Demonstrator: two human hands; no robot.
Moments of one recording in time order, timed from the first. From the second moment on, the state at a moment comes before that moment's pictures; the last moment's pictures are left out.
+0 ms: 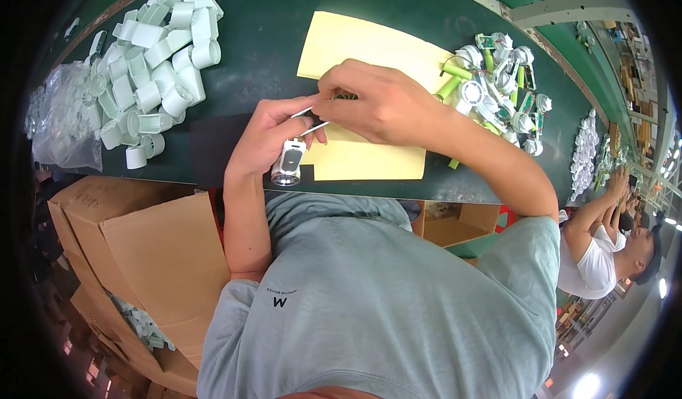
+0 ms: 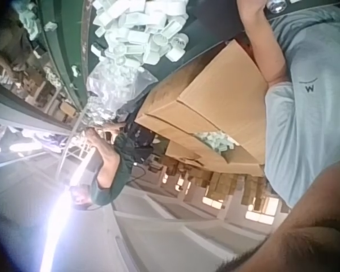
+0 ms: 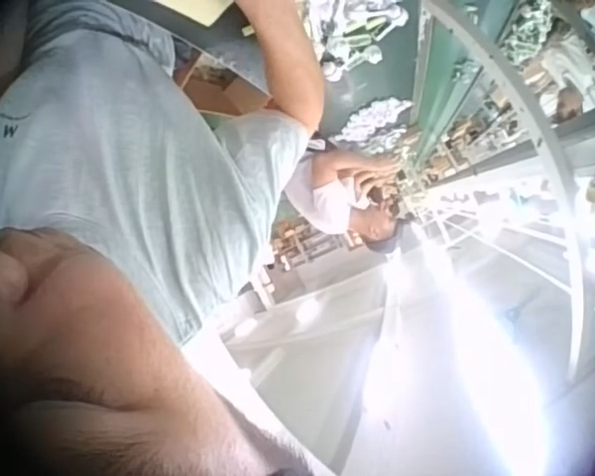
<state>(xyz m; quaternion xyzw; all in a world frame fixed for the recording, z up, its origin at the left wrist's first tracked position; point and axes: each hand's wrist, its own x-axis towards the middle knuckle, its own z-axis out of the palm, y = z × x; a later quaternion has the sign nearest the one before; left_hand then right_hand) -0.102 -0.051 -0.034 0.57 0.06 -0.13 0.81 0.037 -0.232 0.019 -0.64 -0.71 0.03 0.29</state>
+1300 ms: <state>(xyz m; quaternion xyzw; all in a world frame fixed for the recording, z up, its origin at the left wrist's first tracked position) -0.102 -0.078 -0.009 0.50 0.13 0.06 0.85 0.006 -0.260 0.037 -0.73 -0.58 -0.07 0.36</state>
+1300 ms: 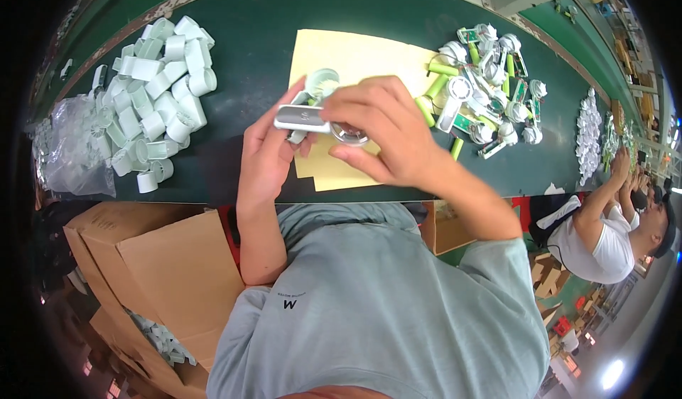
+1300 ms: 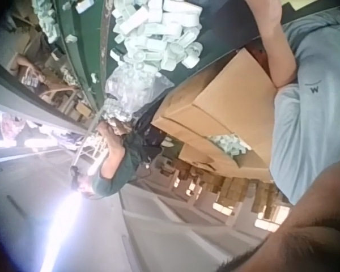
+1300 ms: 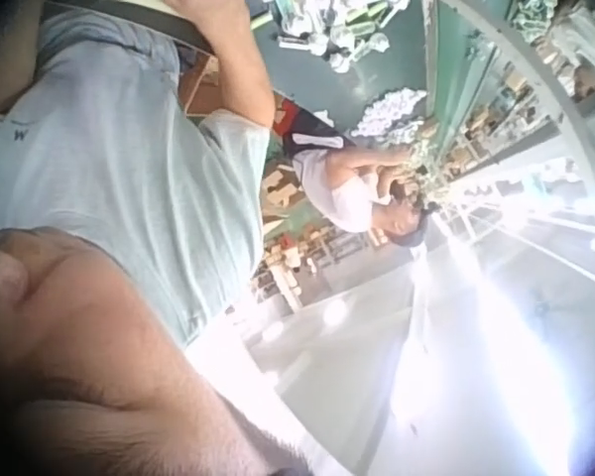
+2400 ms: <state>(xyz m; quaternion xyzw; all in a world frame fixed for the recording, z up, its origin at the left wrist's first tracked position) -0.127 -0.073 -0.005 0.44 0.07 -0.02 0.89 0.009 -0.262 0.026 -0.72 -0.53 0.03 0.45</state>
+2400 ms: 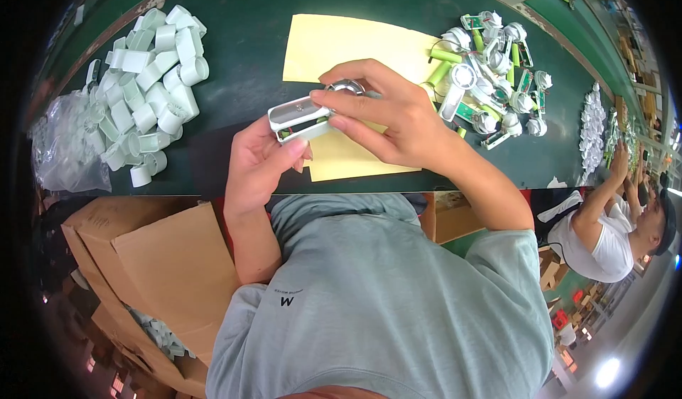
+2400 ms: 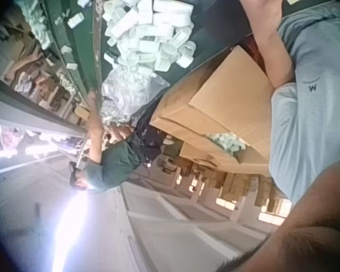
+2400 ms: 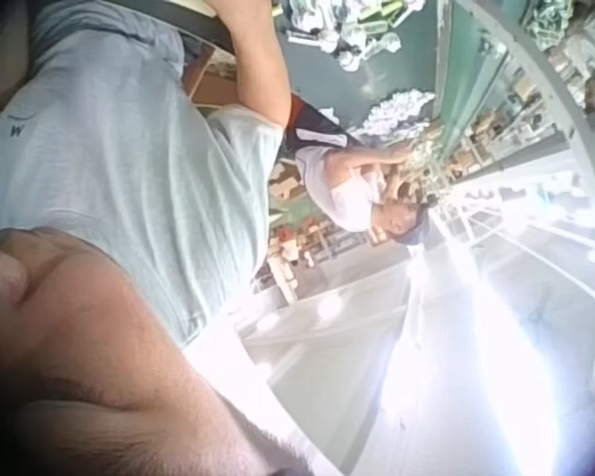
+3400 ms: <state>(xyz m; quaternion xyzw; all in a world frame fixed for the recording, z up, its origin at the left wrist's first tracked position) -0.113 -0.082 0.008 0.54 0.08 0.05 0.84 0.021 -0.266 0.013 -0.69 -0.54 0.09 0.48</state>
